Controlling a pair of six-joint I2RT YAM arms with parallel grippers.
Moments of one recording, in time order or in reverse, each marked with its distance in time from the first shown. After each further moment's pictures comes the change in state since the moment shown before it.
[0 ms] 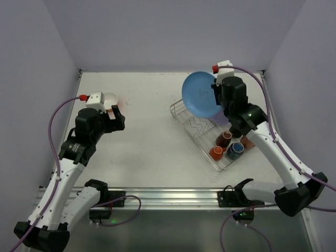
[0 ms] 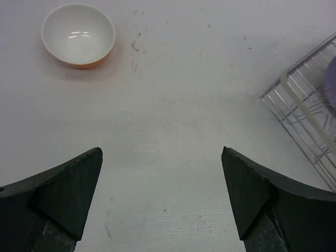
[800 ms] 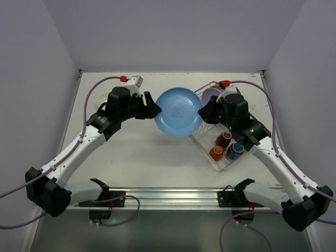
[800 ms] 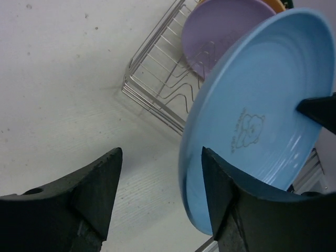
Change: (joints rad) left arm -0.256 0.435 0.262 0.191 0.317 -0.228; right arm 0.003 -0.174 -0.251 0.013 -0.518 0.688
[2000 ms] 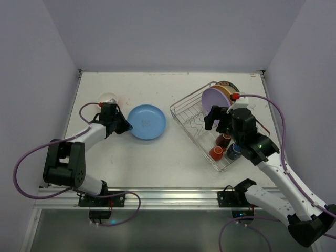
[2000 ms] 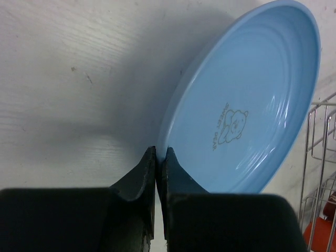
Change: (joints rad) left arm 0.371 0.283 -0.344 0.185 -0.017 -0.177; right arm 0.008 -0.204 -0.151 -0.045 0.239 -0.094
